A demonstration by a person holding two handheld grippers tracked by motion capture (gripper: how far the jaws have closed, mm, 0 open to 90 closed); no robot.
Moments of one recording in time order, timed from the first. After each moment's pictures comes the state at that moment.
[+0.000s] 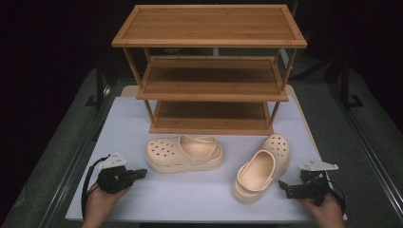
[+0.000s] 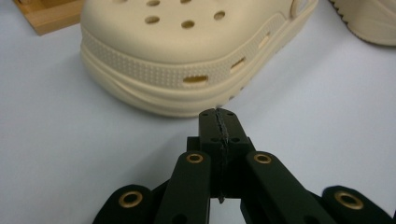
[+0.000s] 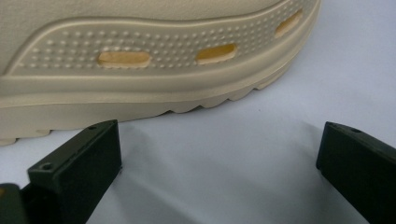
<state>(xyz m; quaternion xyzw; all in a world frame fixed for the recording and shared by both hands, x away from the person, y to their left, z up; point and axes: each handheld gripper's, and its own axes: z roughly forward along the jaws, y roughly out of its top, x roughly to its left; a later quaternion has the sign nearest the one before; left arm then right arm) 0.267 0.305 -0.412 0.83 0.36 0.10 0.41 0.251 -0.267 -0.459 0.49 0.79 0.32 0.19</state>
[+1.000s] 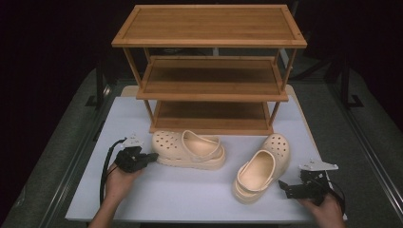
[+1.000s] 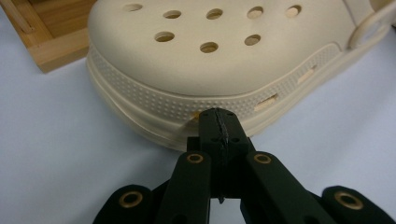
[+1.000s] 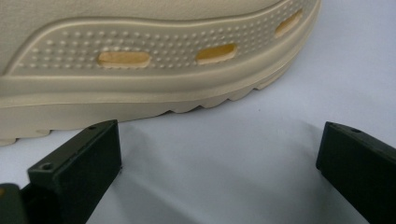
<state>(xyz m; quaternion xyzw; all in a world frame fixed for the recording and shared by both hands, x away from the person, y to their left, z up) 0.326 0.276 -0.418 0.83 0.39 0.11 0.38 0.251 -0.267 -0.459 0.49 0.79 0.32 0.19</state>
